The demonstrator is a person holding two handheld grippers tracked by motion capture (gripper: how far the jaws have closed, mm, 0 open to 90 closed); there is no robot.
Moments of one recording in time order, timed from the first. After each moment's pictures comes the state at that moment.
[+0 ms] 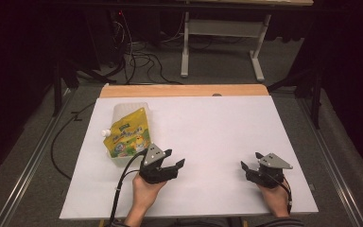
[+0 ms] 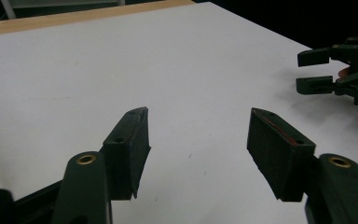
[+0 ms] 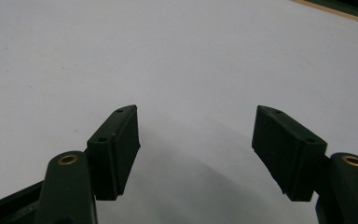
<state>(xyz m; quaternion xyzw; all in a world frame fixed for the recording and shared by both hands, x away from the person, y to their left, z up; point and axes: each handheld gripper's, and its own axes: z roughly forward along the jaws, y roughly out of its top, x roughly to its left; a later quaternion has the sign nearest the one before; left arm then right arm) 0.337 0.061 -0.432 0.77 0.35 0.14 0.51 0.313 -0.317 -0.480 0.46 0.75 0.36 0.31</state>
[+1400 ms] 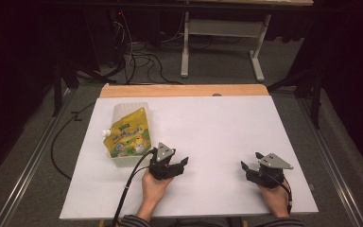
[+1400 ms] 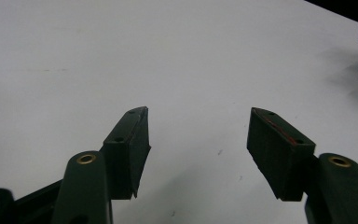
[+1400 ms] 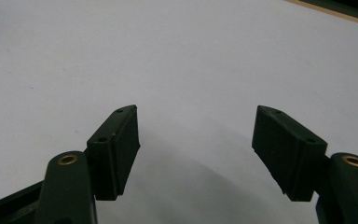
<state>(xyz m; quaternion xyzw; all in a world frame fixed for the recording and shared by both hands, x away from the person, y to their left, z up) 0.362 0.039 -0.472 0.78 0.38 0.15 0.47 0.313 -0.317 -0.479 0.46 0.75 0.36 0.31</state>
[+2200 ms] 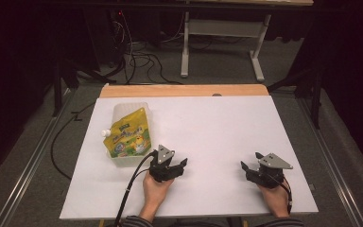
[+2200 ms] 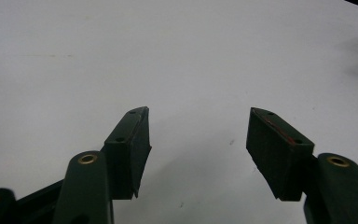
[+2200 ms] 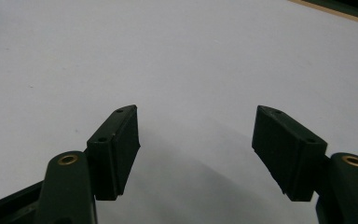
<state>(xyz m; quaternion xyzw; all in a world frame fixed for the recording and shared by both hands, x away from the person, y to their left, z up) 0.360 0.038 -0.482 0.78 0.39 0.16 0.47 0.313 -0.317 -0.479 0.46 0.75 0.36 0.31</state>
